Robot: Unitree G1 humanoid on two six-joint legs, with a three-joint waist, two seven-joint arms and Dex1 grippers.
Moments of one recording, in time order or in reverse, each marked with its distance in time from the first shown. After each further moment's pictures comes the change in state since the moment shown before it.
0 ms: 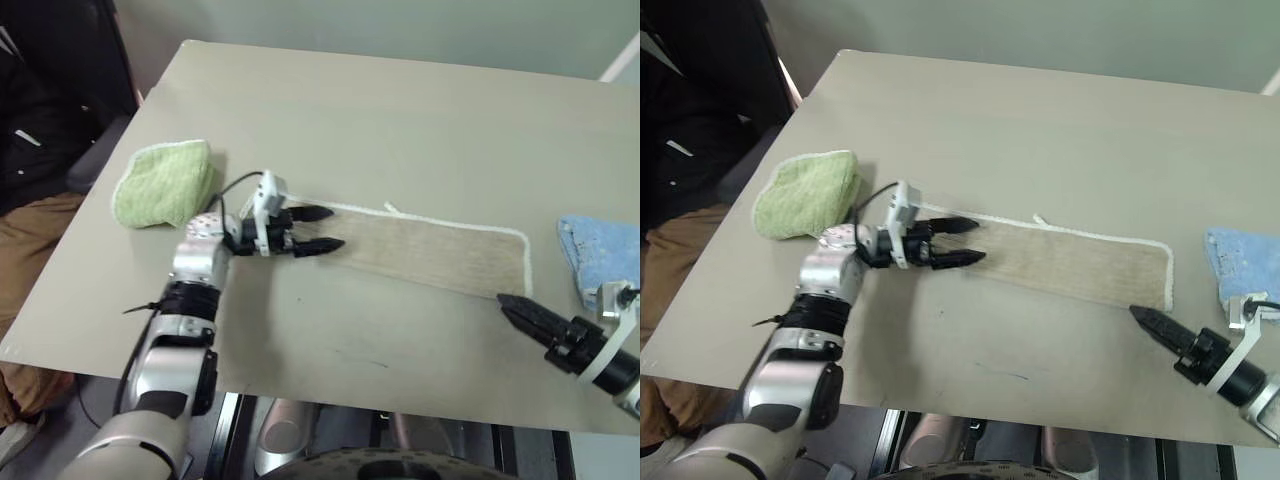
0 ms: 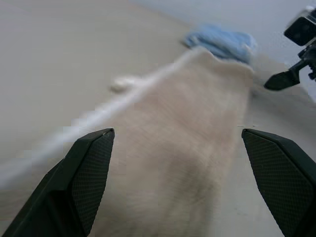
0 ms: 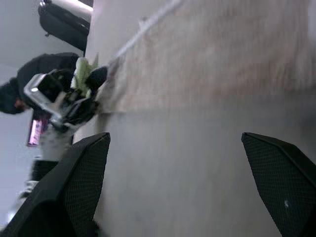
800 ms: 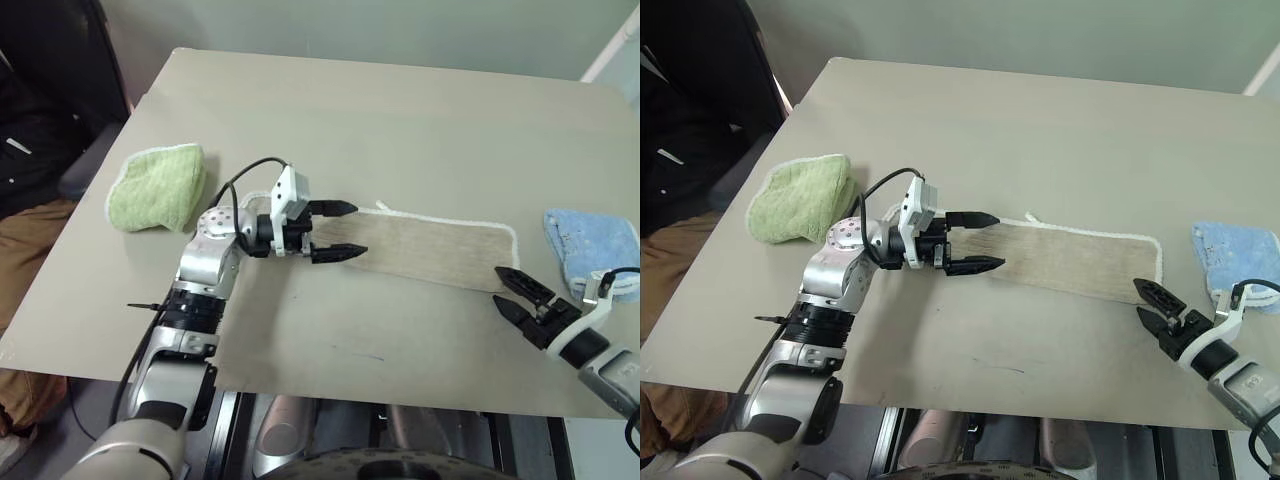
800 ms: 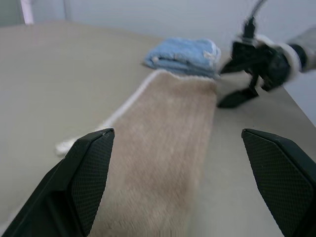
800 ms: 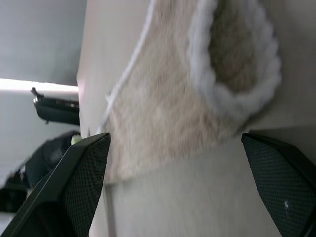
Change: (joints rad) left arm 0.078 0.097 -0.116 -0.256 -0.059 0.053 -0.015; right arm -0.146 0.017 0.196 0.178 0.174 -0.310 -0.358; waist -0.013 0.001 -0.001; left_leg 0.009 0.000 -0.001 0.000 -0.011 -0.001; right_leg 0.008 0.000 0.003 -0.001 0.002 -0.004
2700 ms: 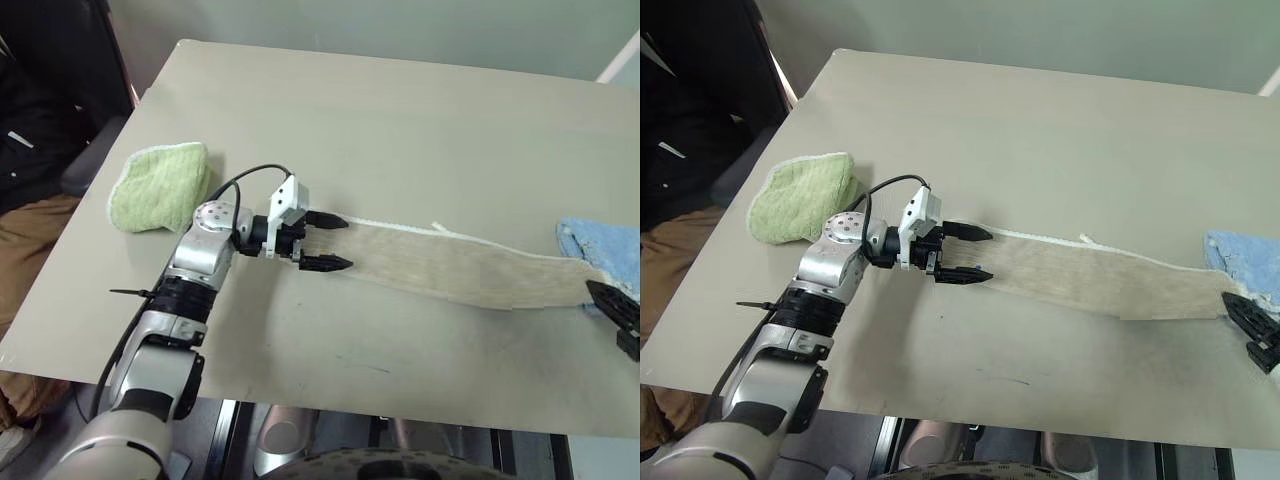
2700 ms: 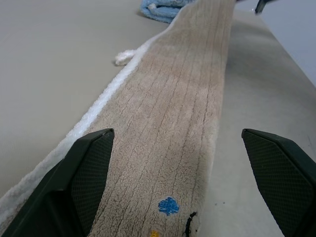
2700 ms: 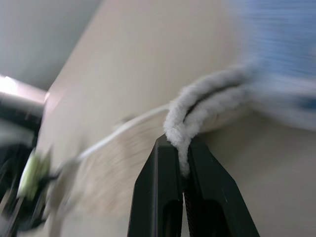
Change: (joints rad) left arm -0.104 0.032 -0.077 0.202 0.039 -0.087 -0.069; right arm 0.199 -0.188 -0.349 -0.110 -0.180 0.091 0.327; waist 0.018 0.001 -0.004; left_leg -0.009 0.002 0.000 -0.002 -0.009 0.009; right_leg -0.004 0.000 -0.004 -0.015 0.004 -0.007
